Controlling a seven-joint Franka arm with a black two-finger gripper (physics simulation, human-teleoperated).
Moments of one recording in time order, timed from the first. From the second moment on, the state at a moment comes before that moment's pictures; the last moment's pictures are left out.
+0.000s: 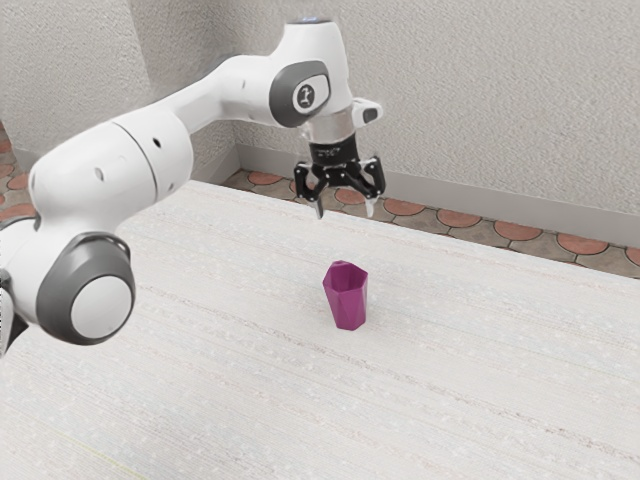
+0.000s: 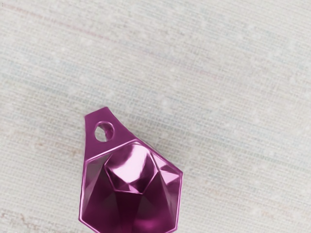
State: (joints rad) arm -0.15 0.81 -0.06 -0.80 -0.05 1.61 -0.49
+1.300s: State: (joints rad) arm -0.04 1.15 -0.16 -0.61 0.00 1.64 -0.92
